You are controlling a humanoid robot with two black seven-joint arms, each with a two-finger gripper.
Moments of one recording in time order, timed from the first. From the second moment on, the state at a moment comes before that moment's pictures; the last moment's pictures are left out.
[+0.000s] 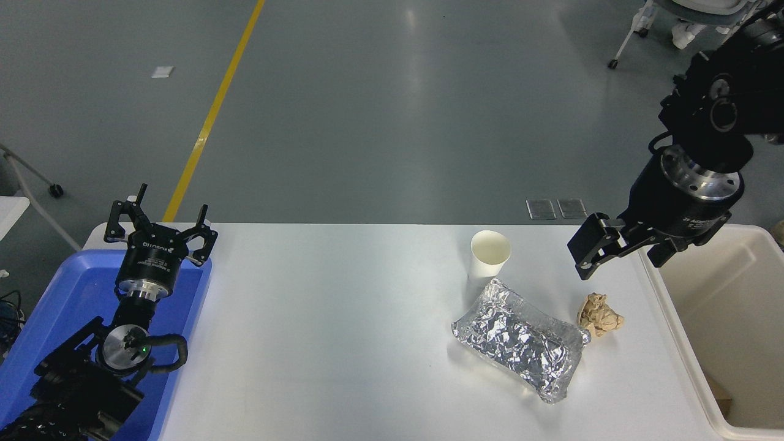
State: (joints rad) left arm -0.53 0.23 -1.00 -0.46 -0.11 -0.69 -0.39; right arm 2.20 -0.30 -1.25 1.36 -0.32 0.73 0.05
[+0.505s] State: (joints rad) left arm -0.53 0.23 -1.00 -0.46 -0.11 -0.69 -0.39; right arm 1.73 -0.17 -1.07 0.99 -0.32 0.32 -0.08
